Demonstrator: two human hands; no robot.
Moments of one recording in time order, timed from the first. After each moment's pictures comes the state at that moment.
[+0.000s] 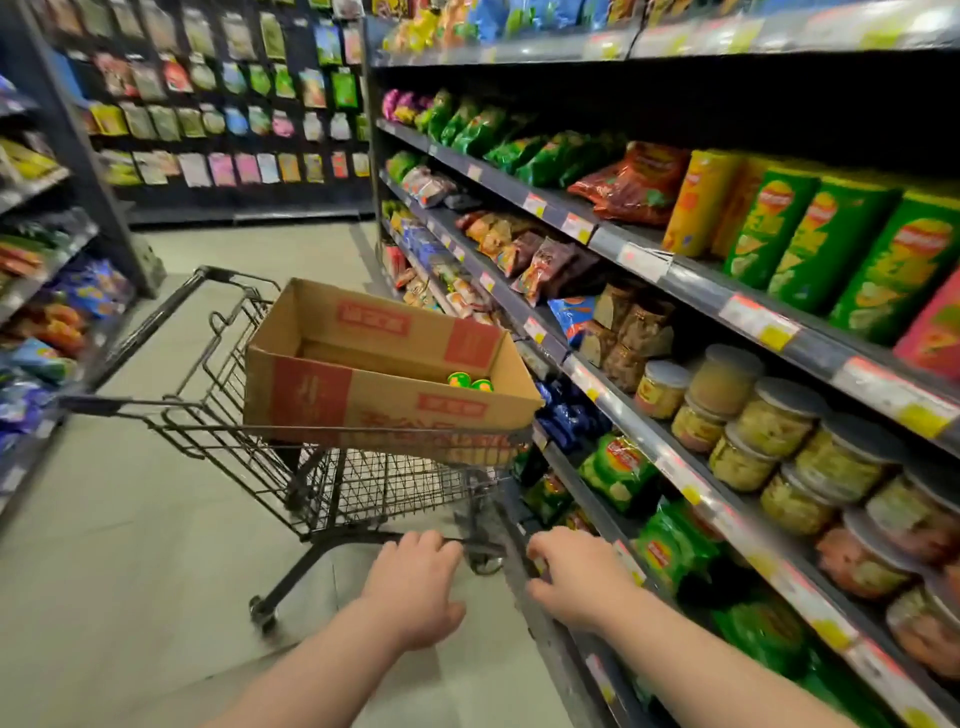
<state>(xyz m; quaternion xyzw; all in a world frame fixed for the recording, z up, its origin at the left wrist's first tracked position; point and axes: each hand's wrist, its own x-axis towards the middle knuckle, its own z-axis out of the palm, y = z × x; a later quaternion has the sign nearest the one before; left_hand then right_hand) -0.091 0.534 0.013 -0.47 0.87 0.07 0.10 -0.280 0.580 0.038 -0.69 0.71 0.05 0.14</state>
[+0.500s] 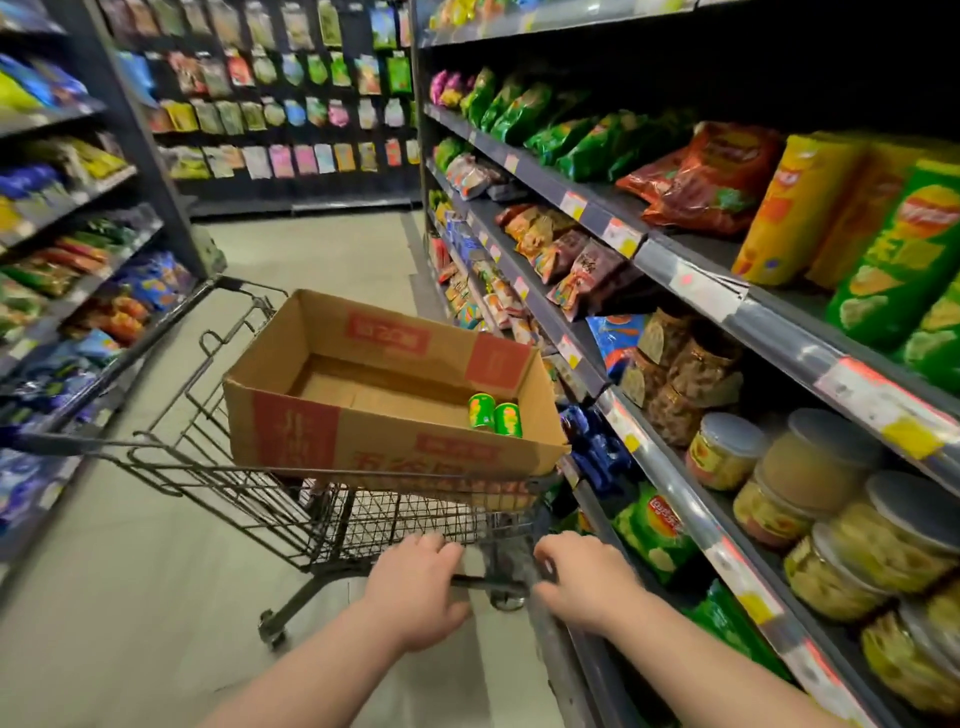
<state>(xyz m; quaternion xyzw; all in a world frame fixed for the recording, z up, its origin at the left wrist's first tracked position) -0.164 0.408 0.013 -0.53 0.84 0.08 0.12 -0.361 0.426 0.021 -0.70 0.68 0.04 0.20</state>
